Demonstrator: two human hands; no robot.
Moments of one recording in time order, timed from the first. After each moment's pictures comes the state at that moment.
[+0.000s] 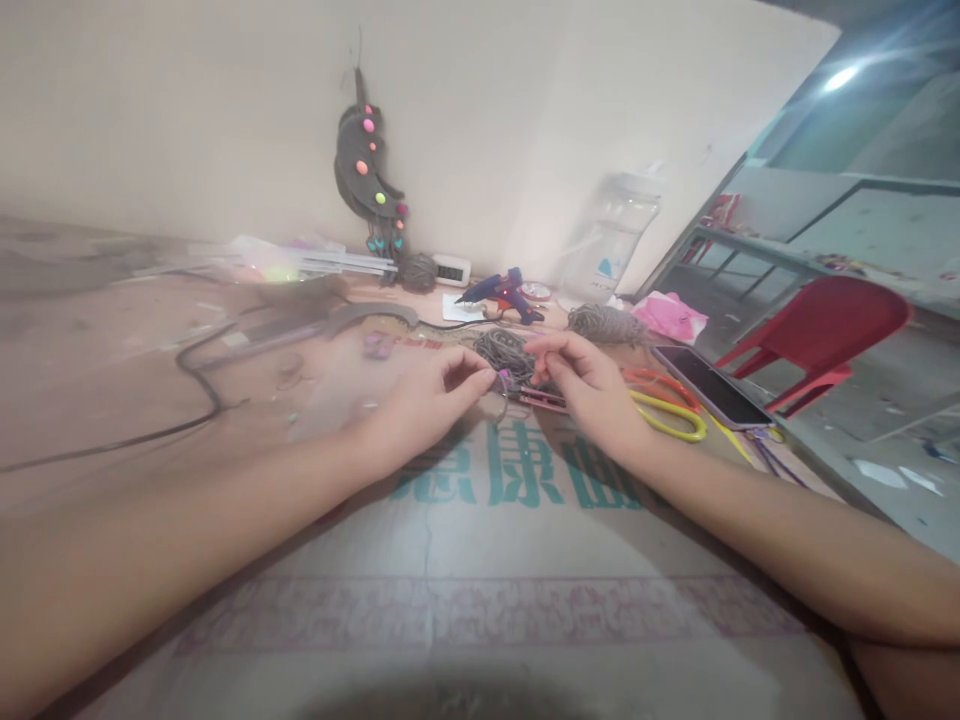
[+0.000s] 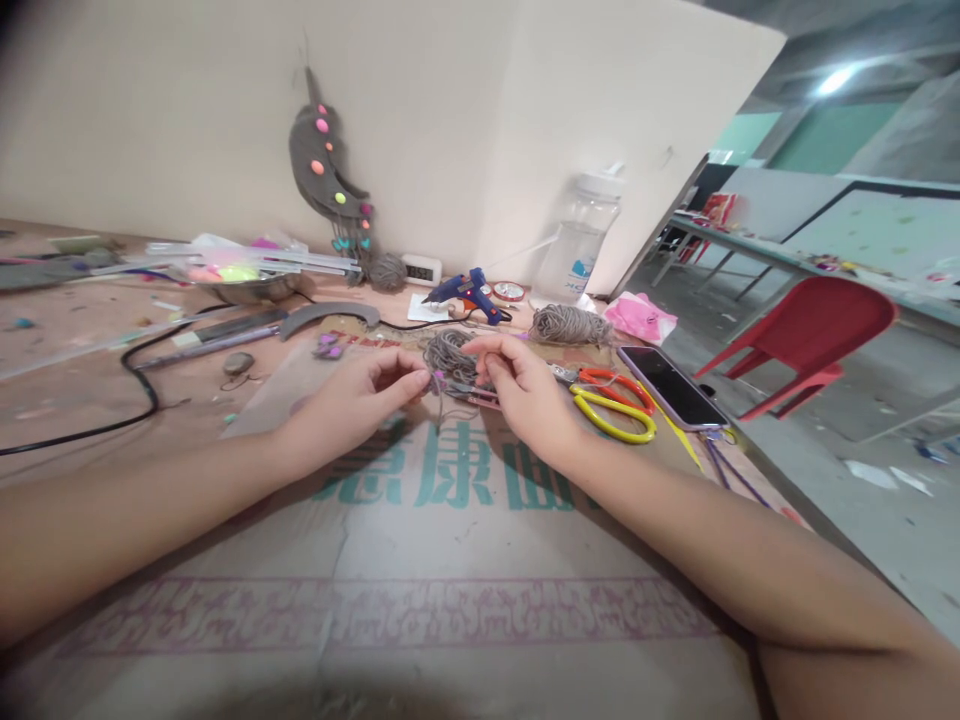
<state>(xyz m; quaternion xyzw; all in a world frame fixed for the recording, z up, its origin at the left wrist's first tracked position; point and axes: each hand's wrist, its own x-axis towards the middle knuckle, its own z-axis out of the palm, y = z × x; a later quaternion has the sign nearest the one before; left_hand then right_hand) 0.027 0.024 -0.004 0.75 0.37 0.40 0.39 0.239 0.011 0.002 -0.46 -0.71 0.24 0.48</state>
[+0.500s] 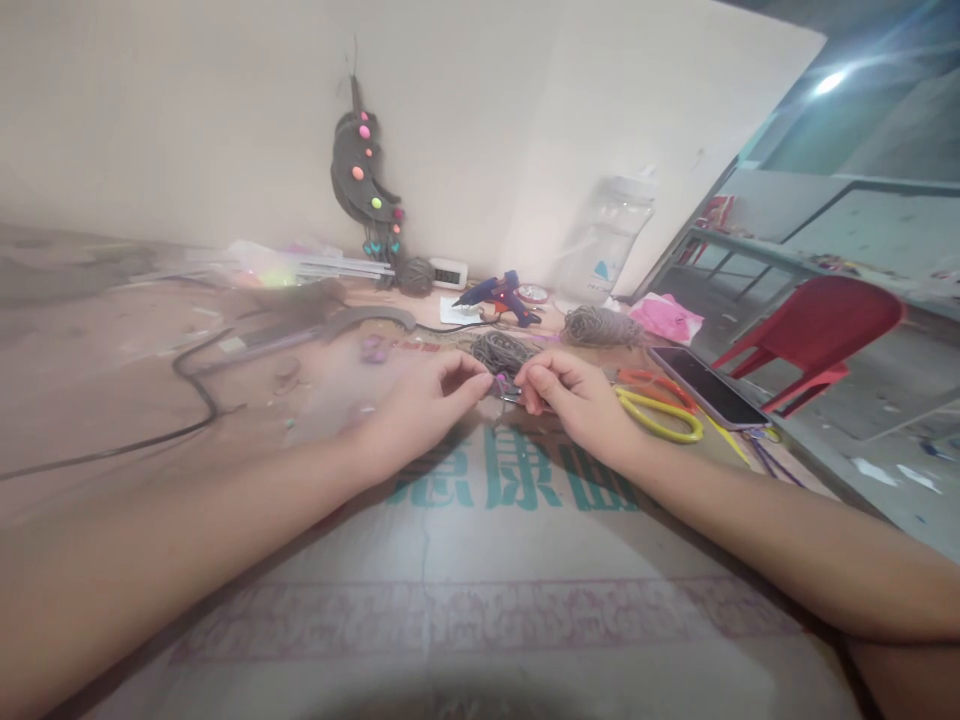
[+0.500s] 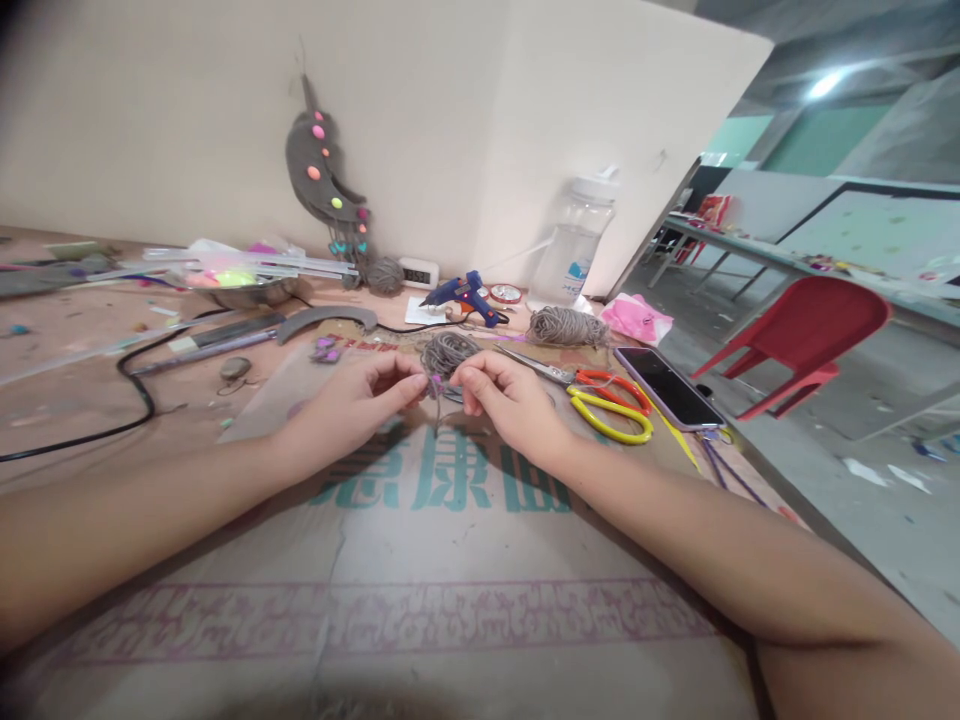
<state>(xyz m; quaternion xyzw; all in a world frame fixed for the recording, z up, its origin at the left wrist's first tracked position) 0.028 0.023 -0.002 0.75 0.37 0.39 0.39 0.234 0.005 0.001 -0.43 -0.71 0.33 0.45</state>
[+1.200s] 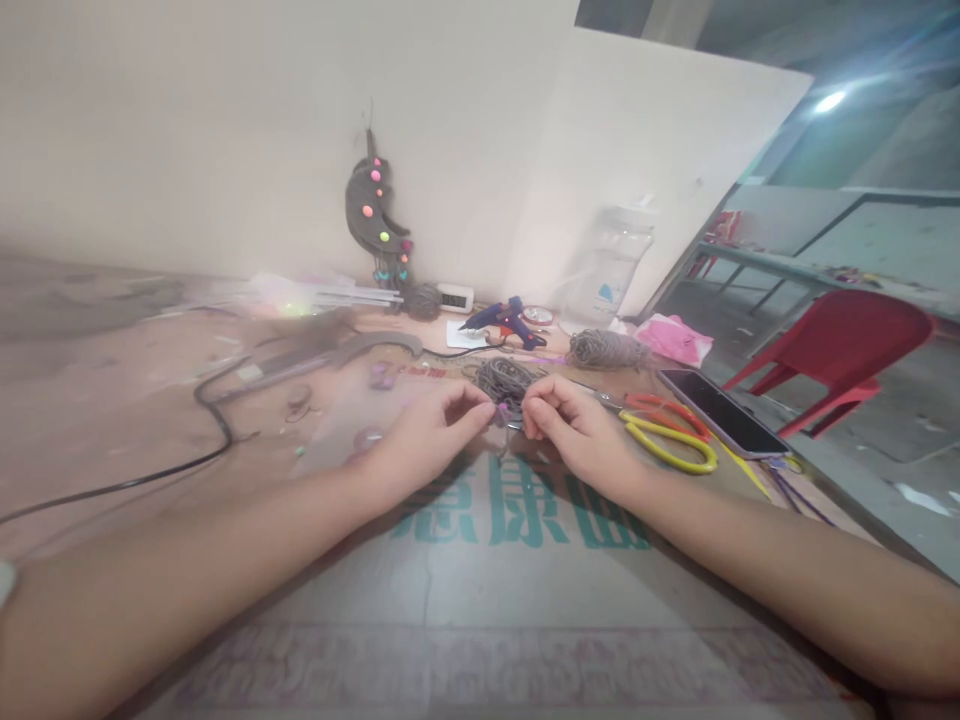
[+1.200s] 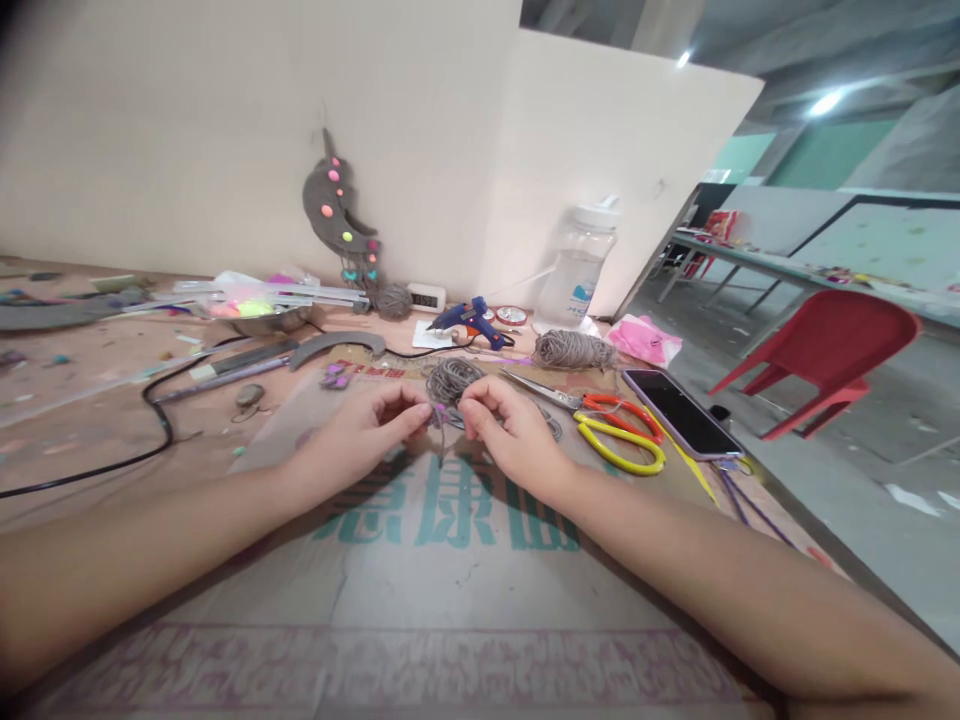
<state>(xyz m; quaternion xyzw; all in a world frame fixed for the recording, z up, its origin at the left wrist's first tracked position) 0.029 0.025 -0.004 0.73 0.37 0.38 0.43 0.233 0.003 0.001 -0.45 -0.73 0.31 0.42</state>
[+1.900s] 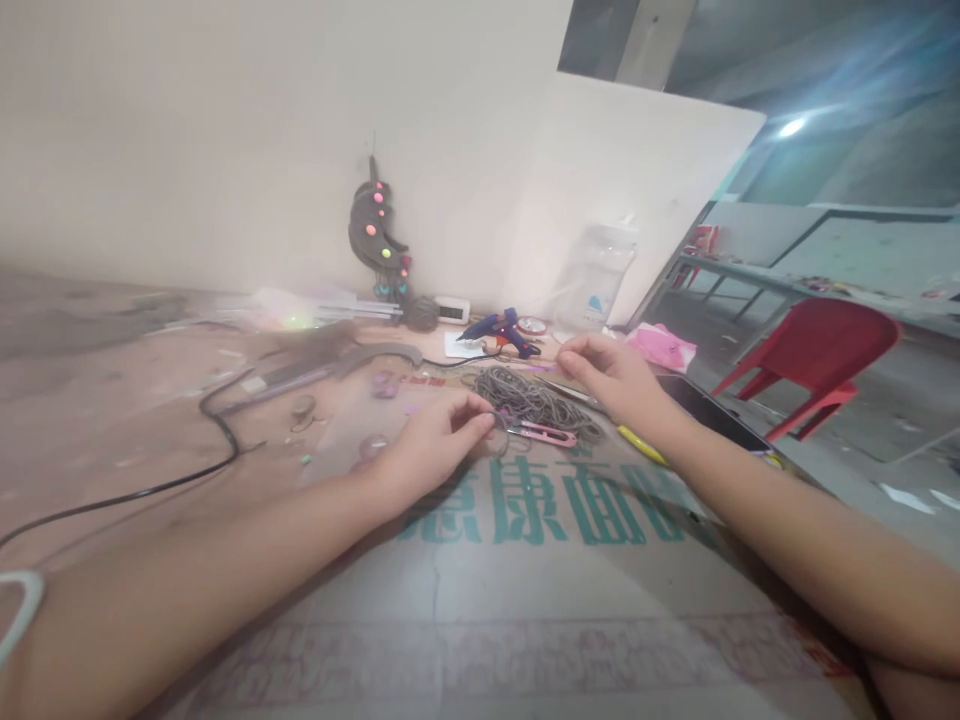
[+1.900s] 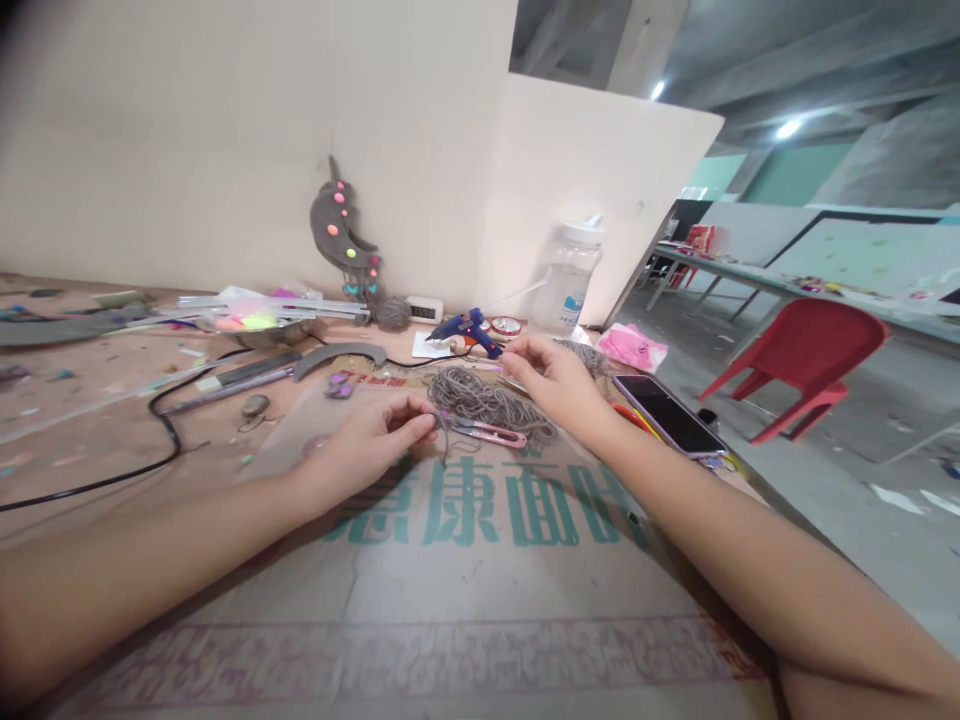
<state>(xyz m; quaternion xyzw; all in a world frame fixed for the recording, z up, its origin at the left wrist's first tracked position) 0.031 0.028 -0.014 0.70 0.36 0.39 0.48 0.275 0.034 0.043 -0.50 -0.74 0.12 0.43</state>
